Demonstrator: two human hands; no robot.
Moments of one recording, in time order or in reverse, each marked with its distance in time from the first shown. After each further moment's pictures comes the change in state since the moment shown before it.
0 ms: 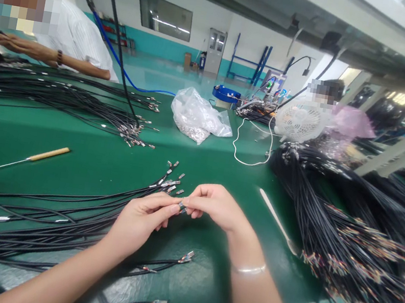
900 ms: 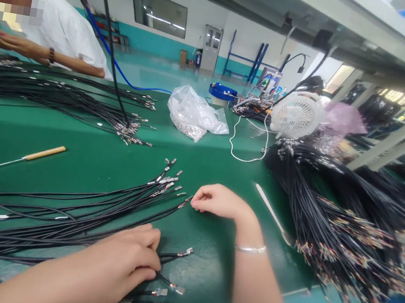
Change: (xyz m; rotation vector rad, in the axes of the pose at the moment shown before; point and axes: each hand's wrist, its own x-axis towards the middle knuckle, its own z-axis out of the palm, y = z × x) left_hand -0.042 0.035 -0.029 0.856 -0.765 0.121; right_hand 0.006 0.022 -0.032 -0.472 -0.140 0.049
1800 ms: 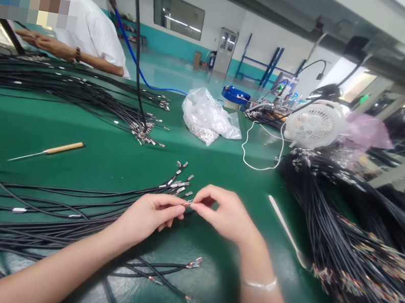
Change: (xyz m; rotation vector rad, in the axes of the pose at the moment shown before) left_hand 0.055 -0.041 0.009 -0.936 0.508 -0.293; right_hand -0.008 -0.034 0.025 -0.129 0.313 -0.331
